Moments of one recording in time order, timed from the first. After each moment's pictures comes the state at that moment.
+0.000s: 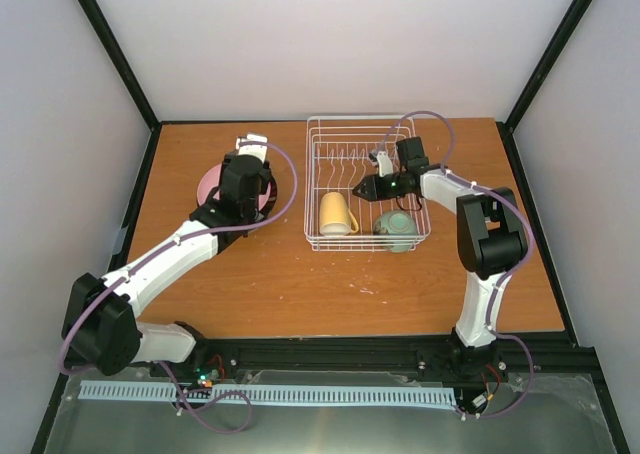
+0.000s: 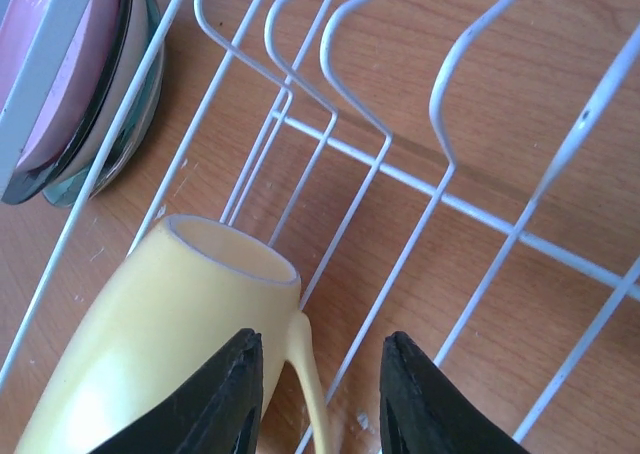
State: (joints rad) left arm -0.55 1.30 0.97 0.00 -0.69 0.10; right arm 0.25 1.97 1.32 -0.28 -0.69 0.07
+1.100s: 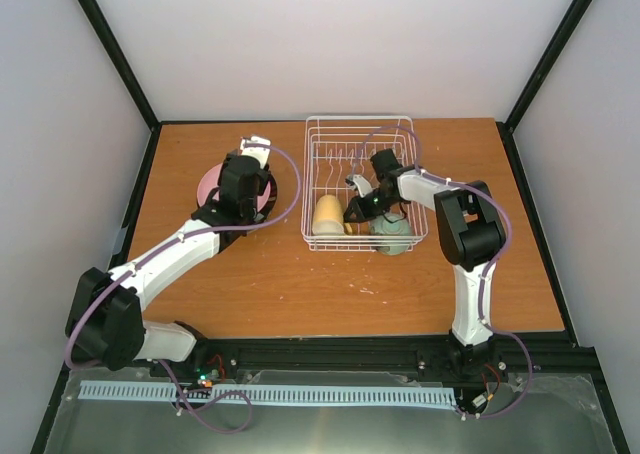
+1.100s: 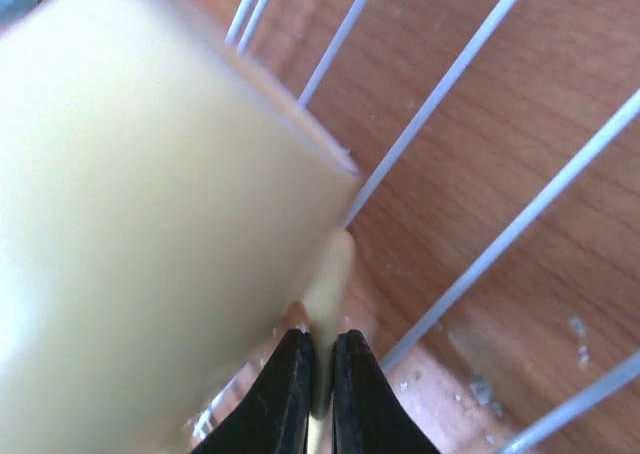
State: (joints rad) left arm -0.52 1.33 0.93 0.09 -0.65 0.23; right arm 0.36 2.10 1.41 -0.57 -0.68 -0.11
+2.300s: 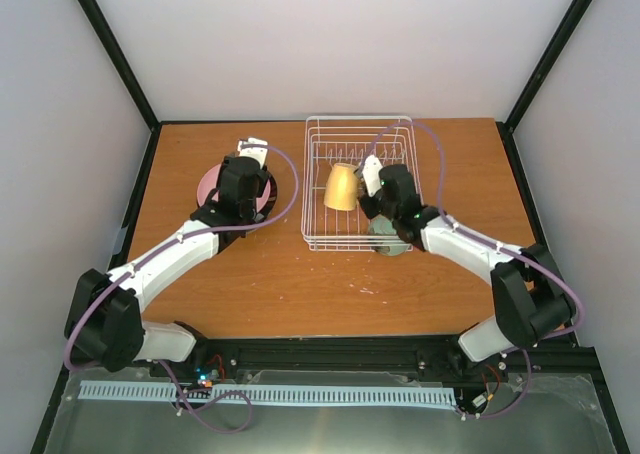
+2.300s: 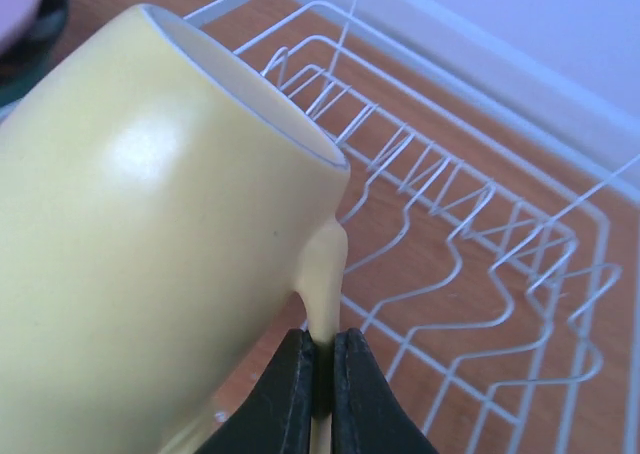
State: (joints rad) left arm -0.51 1.33 0.92 0.05 -0.66 0.19; right arm 0.50 1.50 0.95 0.00 0.01 -0.18
